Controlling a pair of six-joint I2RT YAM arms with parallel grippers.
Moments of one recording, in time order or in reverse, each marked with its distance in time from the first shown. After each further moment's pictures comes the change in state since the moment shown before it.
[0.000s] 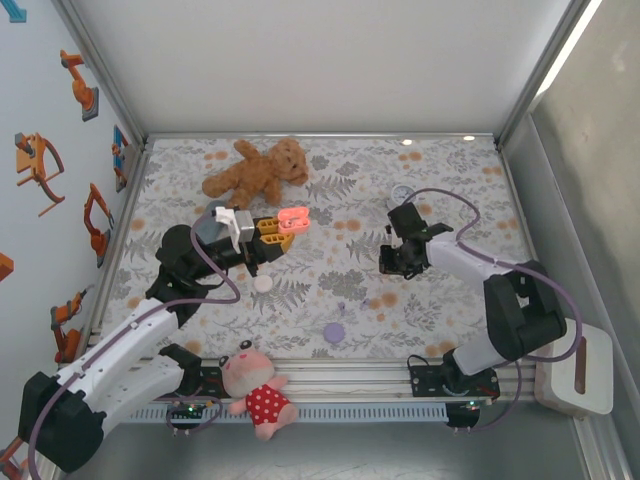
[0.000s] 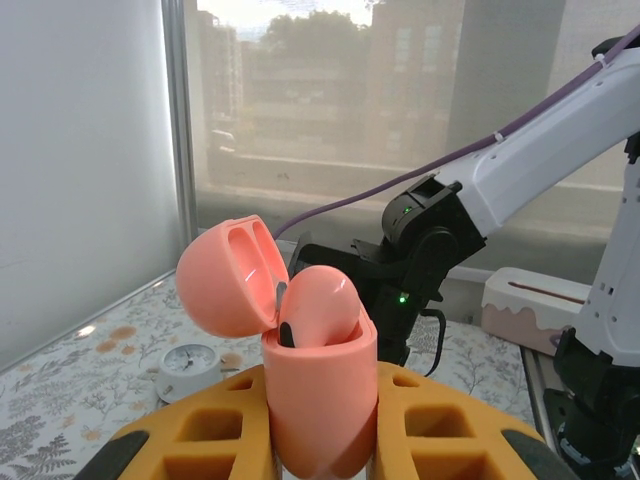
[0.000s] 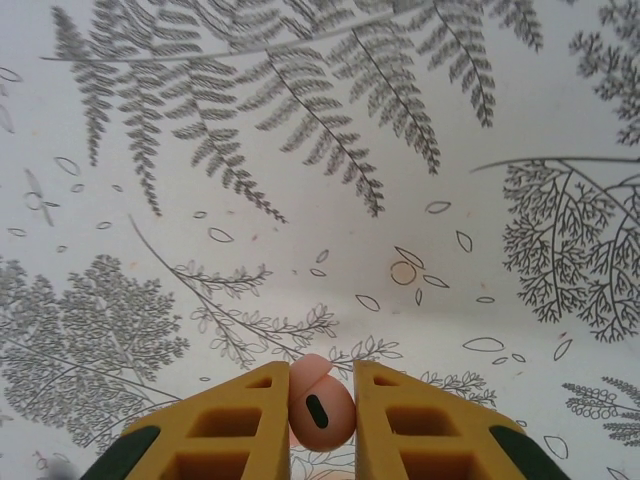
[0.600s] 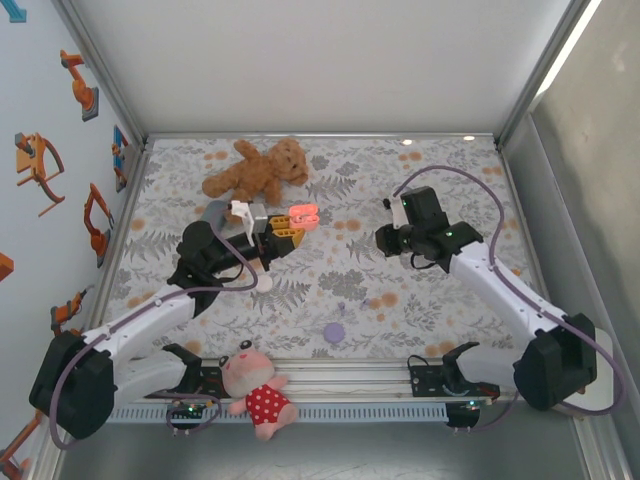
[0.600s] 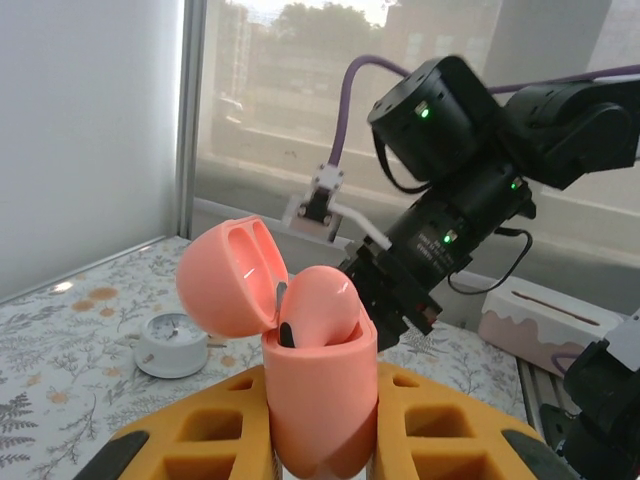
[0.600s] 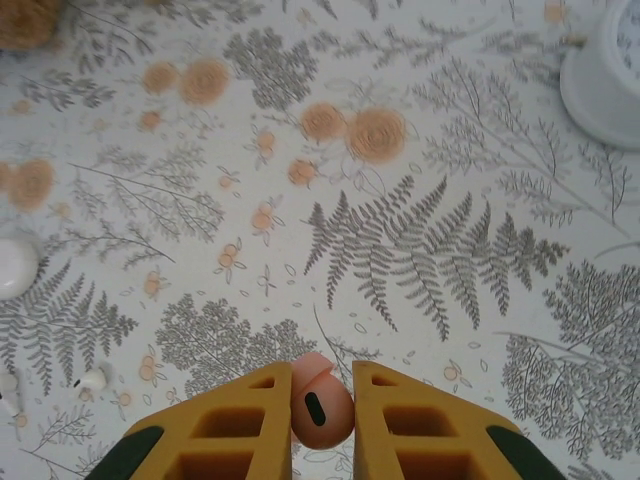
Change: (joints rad) left arm -0.022 0.211 -0.039 0.229 -0.026 -0.125; right arm 0.049 -0.285 0.117 -0.018 -0.019 -0.189
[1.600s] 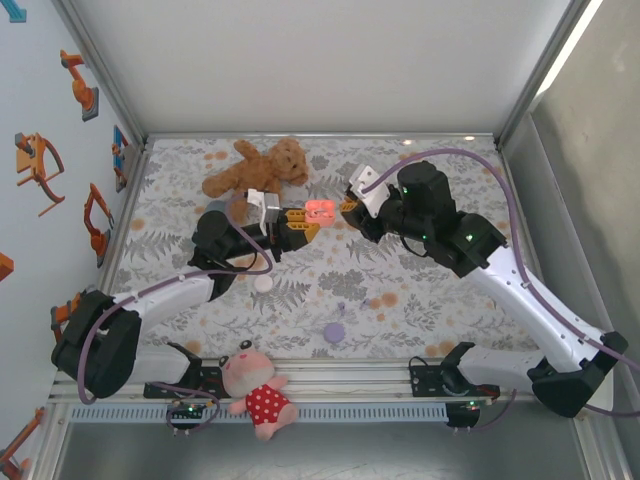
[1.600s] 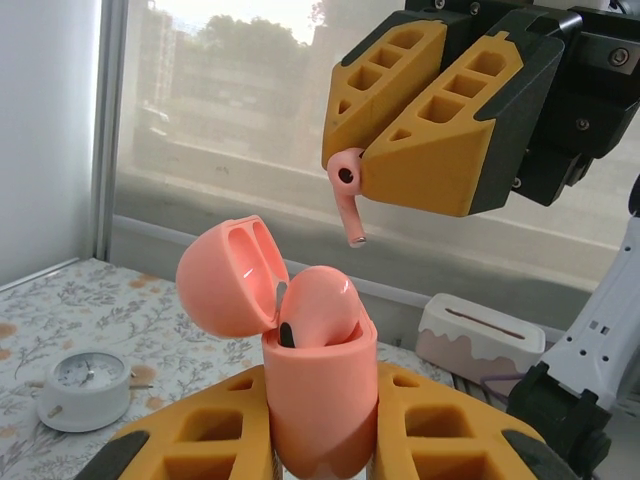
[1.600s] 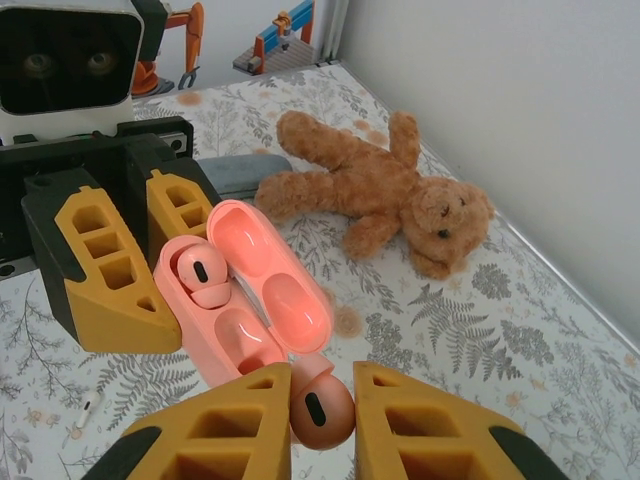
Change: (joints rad) left arm -0.025 0.216 0.087 0.240 0.131 -0.140; right arm 0.271 -0.049 0.349 0.006 -0.023 -0.487
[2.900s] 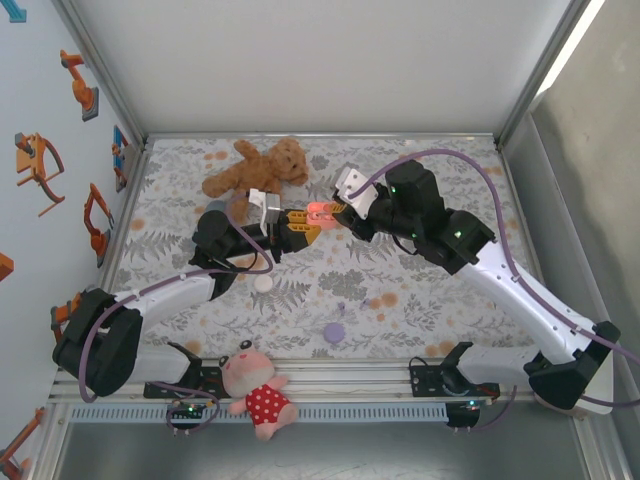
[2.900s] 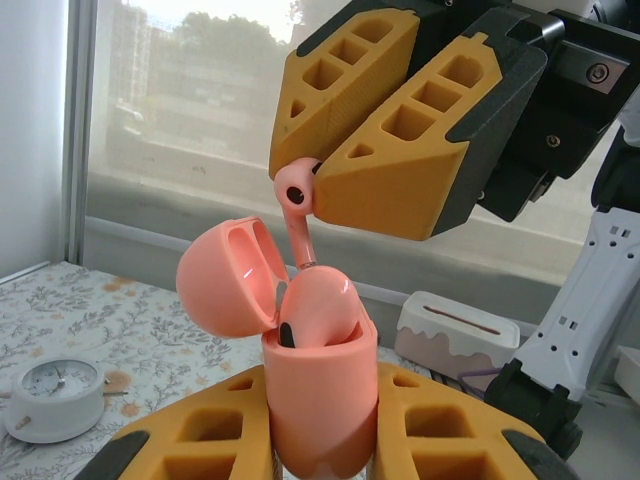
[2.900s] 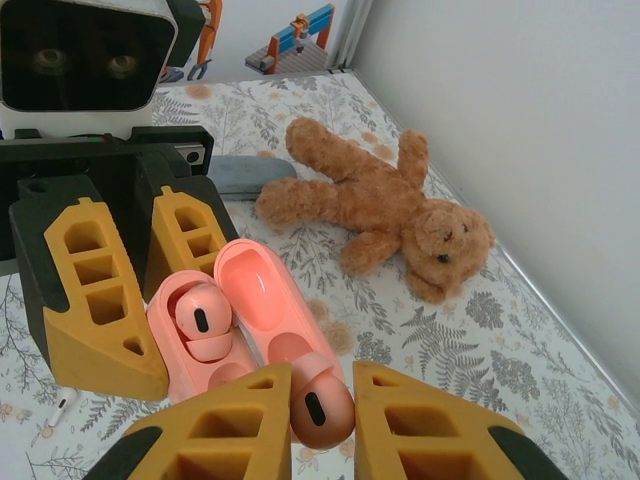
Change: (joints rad) left arm -0.005 0.009 0.007 0.020 0.040 -0.019; right arm 0.037 0.044 0.015 0.027 0.015 -0.080
